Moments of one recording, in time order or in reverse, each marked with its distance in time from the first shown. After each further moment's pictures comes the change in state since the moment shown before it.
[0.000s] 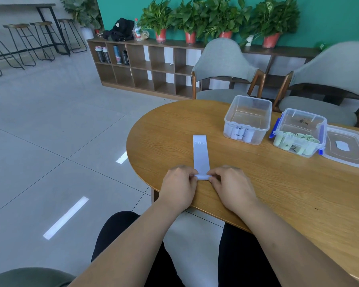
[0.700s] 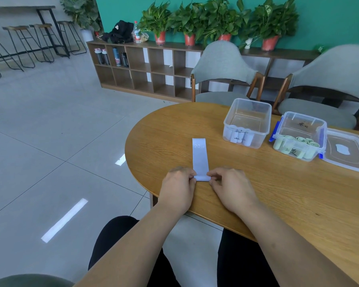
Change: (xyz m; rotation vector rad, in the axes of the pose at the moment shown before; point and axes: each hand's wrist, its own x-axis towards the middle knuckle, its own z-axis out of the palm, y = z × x) left_hand 0.007 0.002 0.001 0.012 0.053 0.005; right_hand 0.009 0.001 -0.004 0.123 0.000 0.051
